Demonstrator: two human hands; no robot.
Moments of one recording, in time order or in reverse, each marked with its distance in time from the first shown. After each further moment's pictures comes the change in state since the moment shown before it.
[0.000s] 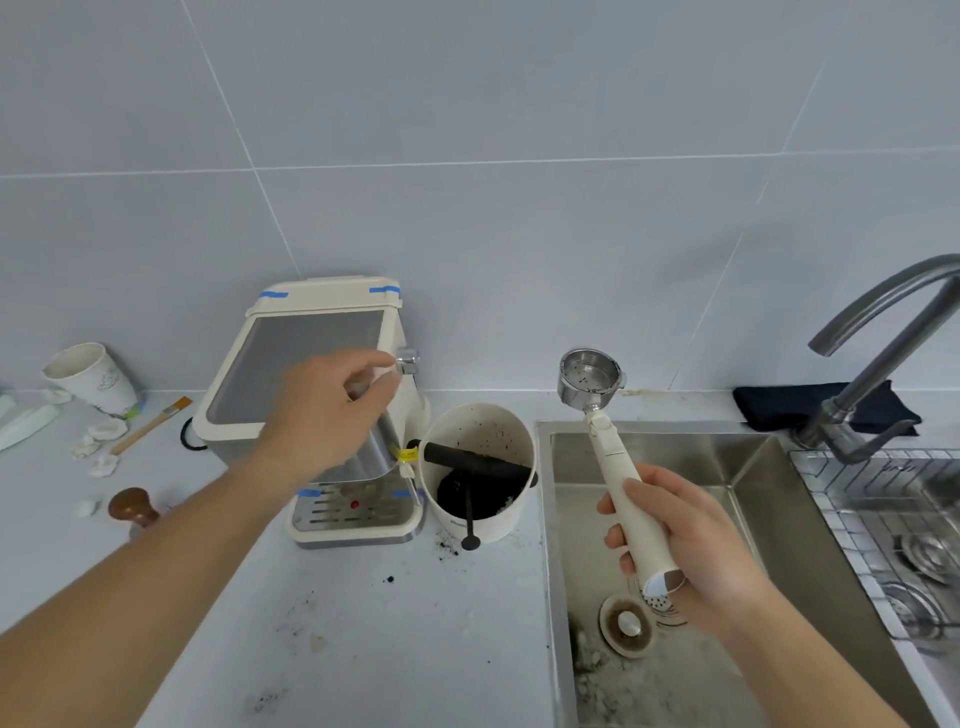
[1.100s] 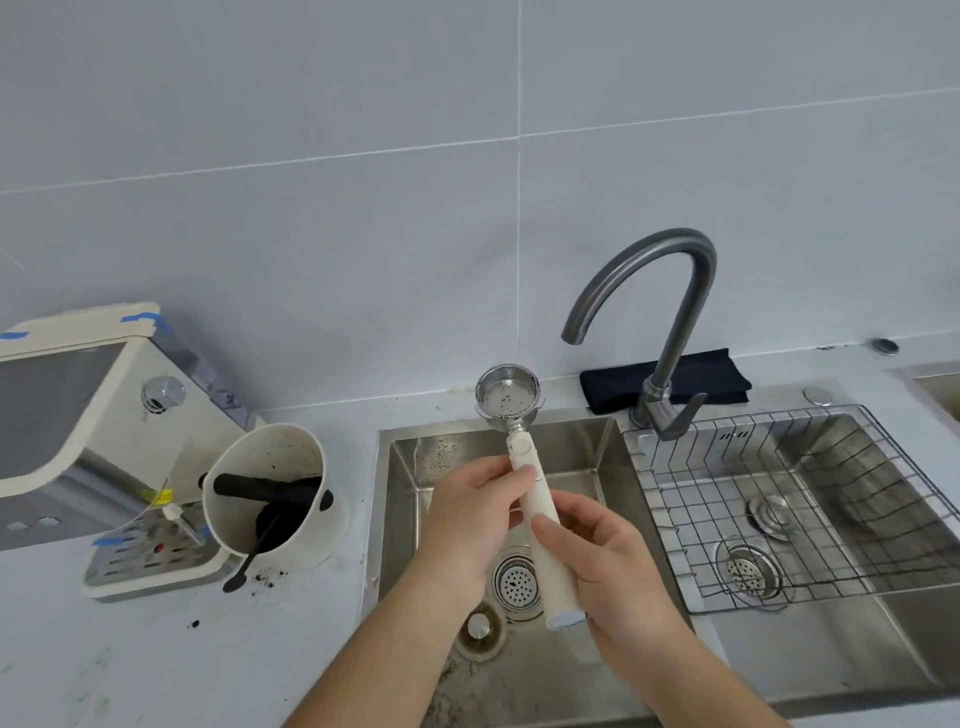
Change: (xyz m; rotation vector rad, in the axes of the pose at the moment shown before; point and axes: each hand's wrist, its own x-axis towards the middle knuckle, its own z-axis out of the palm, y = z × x) left_hand -0.074 0.224 0.284 -0.849 -0.294 -0.579; right_hand -0.007 -0.014 -0.174 0.063 0.061 -0.041
